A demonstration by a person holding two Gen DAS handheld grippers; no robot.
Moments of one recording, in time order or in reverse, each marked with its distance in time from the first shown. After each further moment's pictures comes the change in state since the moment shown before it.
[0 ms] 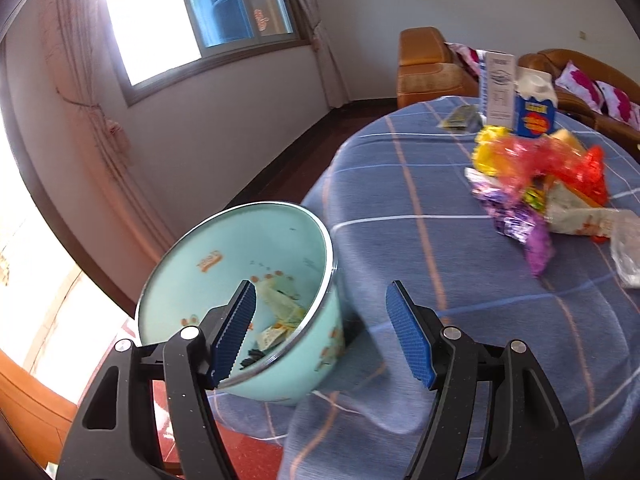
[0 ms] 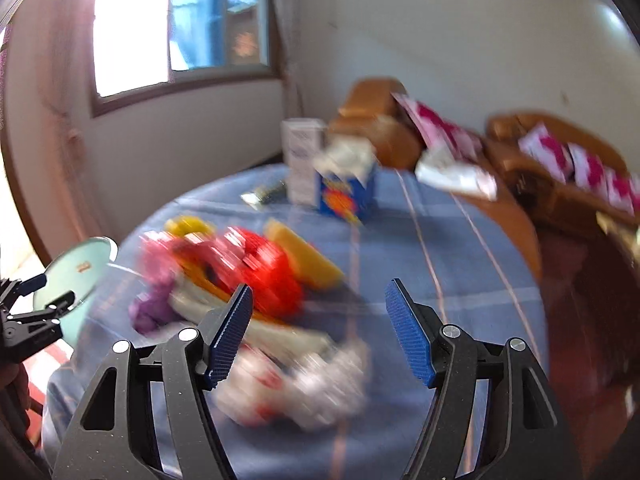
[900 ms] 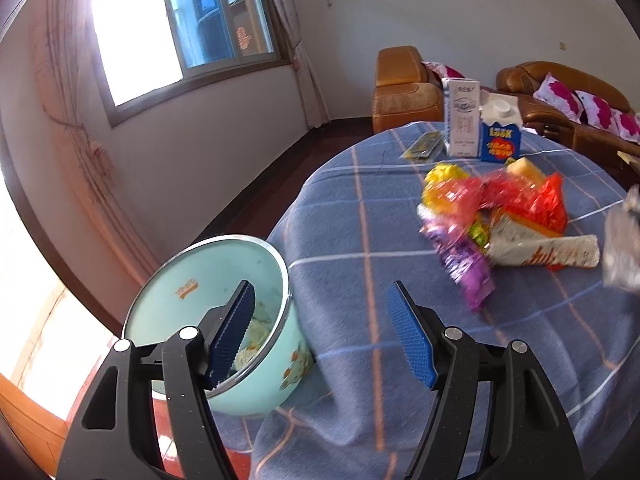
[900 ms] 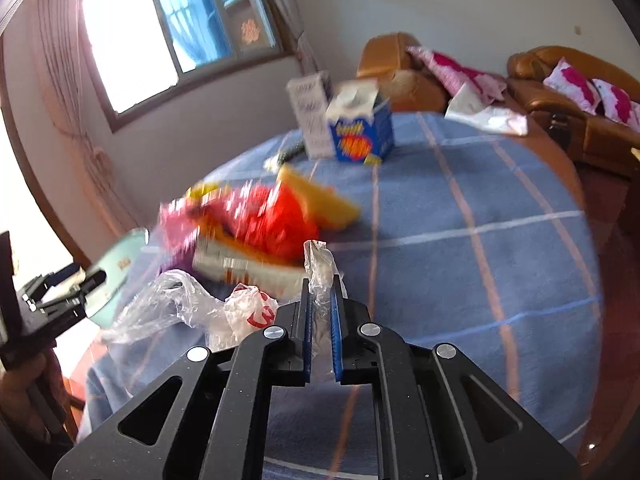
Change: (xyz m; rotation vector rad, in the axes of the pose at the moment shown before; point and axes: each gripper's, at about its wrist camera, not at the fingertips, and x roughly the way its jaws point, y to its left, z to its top) left arm -0.024 -0.024 0.026 0.014 -0.076 -0.071; right arm -0.008 -0.022 -0.006 0.131 0.037 0.185
